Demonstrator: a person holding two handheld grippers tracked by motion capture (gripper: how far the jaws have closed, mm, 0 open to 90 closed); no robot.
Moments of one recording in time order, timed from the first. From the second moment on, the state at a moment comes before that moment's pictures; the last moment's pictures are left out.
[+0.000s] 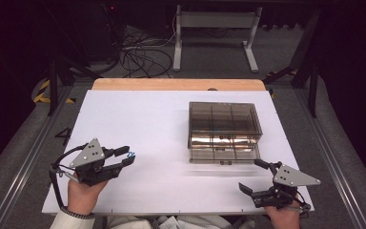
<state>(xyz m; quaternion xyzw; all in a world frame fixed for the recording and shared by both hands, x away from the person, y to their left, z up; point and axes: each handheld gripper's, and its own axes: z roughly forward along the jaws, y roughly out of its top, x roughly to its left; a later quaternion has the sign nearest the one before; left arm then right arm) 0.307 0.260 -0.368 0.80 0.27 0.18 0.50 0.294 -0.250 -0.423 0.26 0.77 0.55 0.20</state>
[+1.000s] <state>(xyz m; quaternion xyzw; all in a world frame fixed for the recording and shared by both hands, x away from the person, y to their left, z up) 0.331 0.187 -0.349 0.81 0.20 0.13 0.53 0.295 -0.253 -0.424 0.26 0.77 0.55 0.20</state>
